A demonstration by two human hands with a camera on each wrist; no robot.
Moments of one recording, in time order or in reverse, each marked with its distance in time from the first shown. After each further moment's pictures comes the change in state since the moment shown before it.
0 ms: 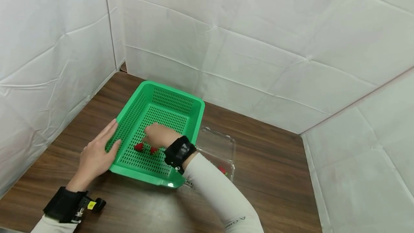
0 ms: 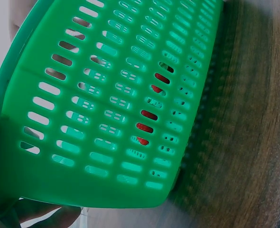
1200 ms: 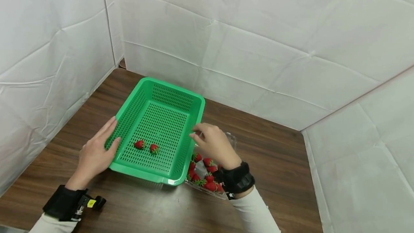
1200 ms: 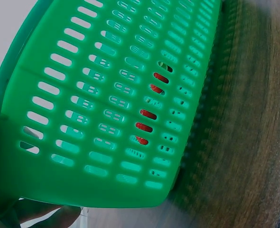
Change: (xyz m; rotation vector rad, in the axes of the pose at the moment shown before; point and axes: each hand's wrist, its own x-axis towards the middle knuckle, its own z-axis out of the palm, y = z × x) left_hand -0.001 0.000 -0.004 -0.007 -0.003 0.003; right_hand -0.138 0.061 0.011 0.189 0.565 0.118
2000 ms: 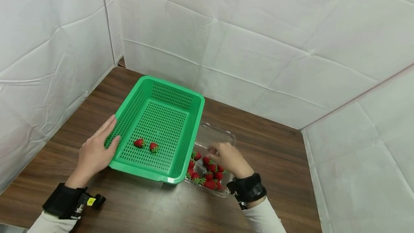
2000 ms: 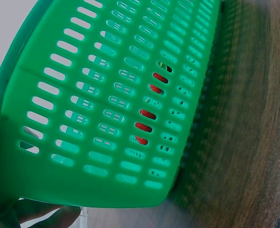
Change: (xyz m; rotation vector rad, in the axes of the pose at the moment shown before) left_hand -0.001 0.001 -0.001 -0.009 -0.013 -0.006; right_hand -0.040 0.056 0.015 -0.029 -0.250 0.114
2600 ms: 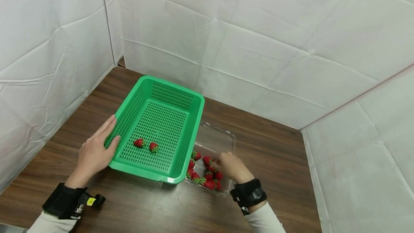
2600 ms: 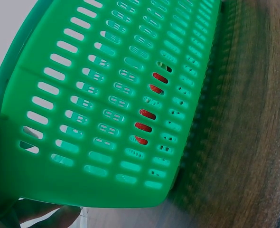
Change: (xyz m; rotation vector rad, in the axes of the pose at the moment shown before) left_hand 0.001 0.000 0.001 -0.004 -0.001 0.002; right_hand -0.008 0.022 0.026 -0.026 -0.079 0.134
